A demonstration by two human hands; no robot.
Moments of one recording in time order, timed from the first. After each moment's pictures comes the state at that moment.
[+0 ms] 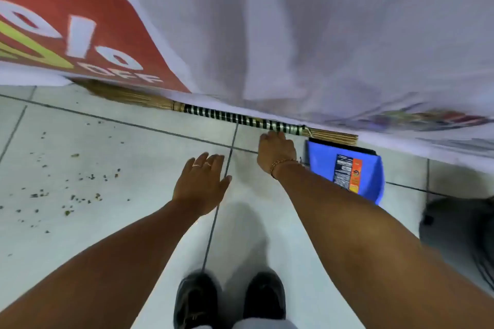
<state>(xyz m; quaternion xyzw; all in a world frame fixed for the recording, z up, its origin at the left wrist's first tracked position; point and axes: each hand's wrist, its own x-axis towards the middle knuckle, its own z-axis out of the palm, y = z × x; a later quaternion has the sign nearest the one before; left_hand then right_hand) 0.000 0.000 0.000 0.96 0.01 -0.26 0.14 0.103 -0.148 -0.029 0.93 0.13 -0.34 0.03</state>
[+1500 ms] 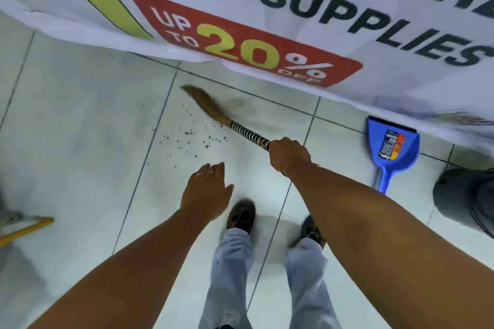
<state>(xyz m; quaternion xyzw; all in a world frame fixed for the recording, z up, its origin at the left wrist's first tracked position) -0.184 0.235 0.272 0.90 0.14 -0.38 0.16 -0.059 0.098 0.230 0.88 0.16 -0.45 0.07</state>
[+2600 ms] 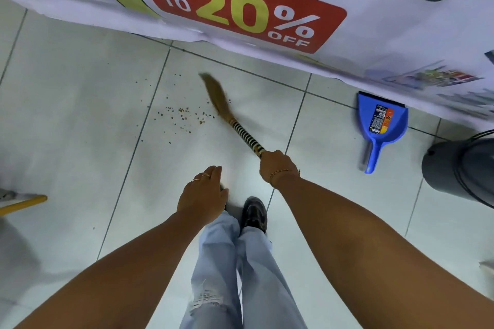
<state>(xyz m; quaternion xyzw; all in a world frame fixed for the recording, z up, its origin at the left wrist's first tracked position) -0.289 0.191 0.275 0.89 0.15 -0.39 0.20 -0.186 0.058 0.234 0.88 0.08 -0.47 -0.02</state>
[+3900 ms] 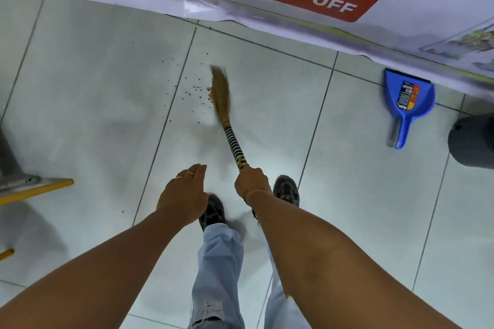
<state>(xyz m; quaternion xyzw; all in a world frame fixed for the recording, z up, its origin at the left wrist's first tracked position) -0.419 0.324 0.279 0.89 0.14 -0.38 0.19 -0.362 0.199 0.219 0.85 -0.06 -0.51 -0.13</state>
